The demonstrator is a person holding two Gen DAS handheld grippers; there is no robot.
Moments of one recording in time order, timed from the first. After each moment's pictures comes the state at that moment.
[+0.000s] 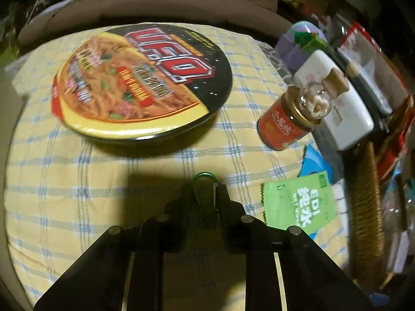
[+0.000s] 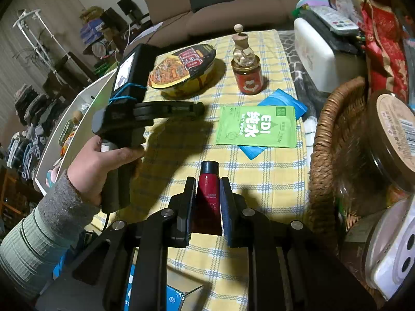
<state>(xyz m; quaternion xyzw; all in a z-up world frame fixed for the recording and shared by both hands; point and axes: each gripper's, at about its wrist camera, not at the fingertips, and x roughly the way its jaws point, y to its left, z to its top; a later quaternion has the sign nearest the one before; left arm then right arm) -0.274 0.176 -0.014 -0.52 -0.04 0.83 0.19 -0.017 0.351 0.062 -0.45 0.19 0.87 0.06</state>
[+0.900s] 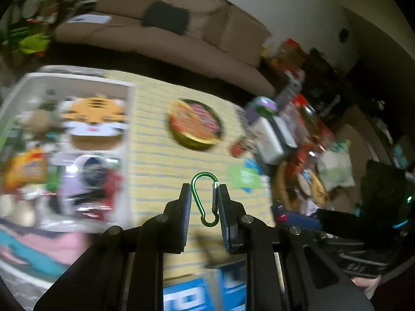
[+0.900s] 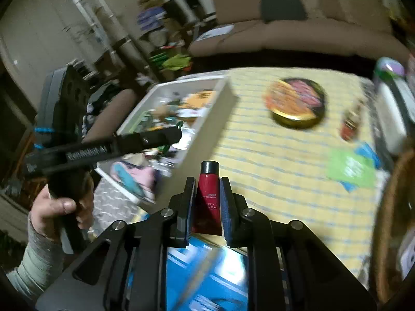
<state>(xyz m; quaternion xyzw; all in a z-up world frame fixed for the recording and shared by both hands) -0.118 -0.069 0.170 -0.44 -0.17 0.85 0.23 -0.084 0.165 0.178 -0.44 0.15 0.88 -0.08</state>
